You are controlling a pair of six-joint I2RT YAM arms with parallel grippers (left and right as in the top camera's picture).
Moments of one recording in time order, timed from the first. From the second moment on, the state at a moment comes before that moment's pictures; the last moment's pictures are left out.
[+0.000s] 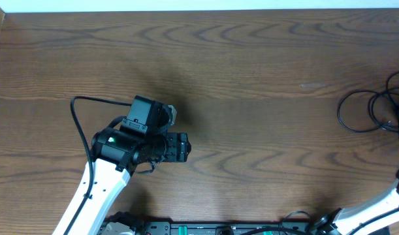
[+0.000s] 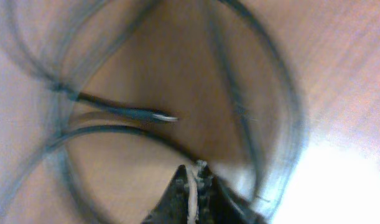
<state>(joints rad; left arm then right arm) -0.36 1.14 0.99 -1.07 0.28 -0.34 -0.80 2.01 1.32 -0.45 -0.23 0.29</state>
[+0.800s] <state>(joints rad) -0.36 1.14 0.99 -1.07 0.28 -0.31 -0.69 1.81 1.56 -1.11 -0.49 0.28</state>
